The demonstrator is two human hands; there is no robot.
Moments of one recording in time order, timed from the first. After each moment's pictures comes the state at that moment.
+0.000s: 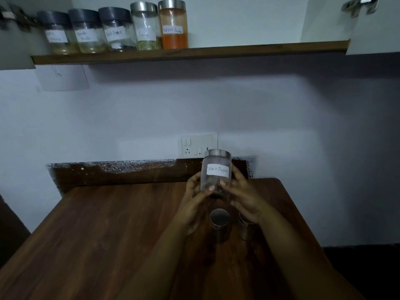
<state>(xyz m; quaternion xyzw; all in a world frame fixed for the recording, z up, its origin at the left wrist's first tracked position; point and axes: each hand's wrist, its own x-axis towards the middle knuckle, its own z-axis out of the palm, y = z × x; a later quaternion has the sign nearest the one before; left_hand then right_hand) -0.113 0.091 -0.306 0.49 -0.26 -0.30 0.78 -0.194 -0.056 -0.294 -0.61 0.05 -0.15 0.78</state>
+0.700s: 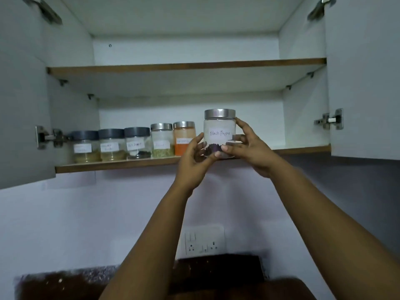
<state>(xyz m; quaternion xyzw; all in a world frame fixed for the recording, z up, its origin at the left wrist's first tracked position) -0.015 0.051 -0.006 0.53 -0.51 0.05 0.68 -0.126 -0.096 0.027 -0.77 -0.06 -0.38 0.52</state>
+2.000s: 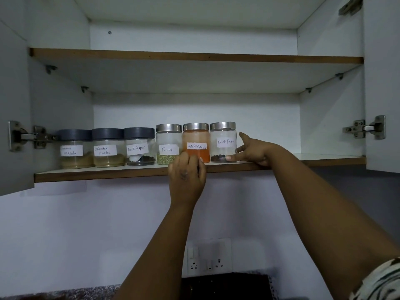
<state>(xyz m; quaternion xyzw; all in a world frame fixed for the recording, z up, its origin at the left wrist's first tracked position) 0.113 0.015 -0.023 0.61 -0.37 0.58 0.40 -0.006 -0.160 0.074 -0.87 0.16 -0.22 0.41</state>
